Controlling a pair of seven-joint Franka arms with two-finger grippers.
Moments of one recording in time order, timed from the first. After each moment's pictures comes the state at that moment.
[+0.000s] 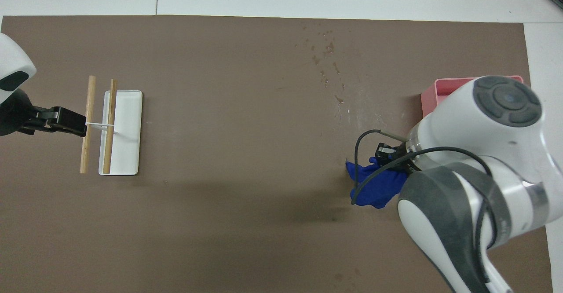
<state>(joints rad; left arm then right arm) 0.03 -0.02 -0.13 -1.63 0.01 1.54 0.00 -0.05 -0.06 0.32 -1.88 0.07 1.67 0.74</state>
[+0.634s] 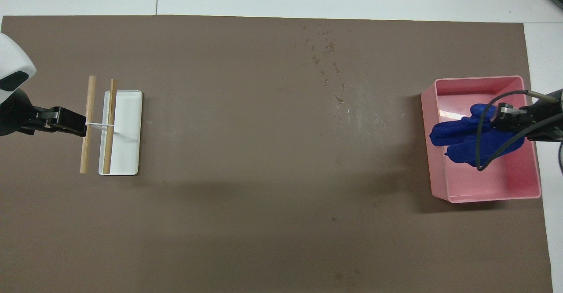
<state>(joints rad) 0.03 -0.02 -0.13 -1.63 0.01 1.54 0.00 -0.41 -0.04 0.30 -1.77 0.03 1.68 0.22</state>
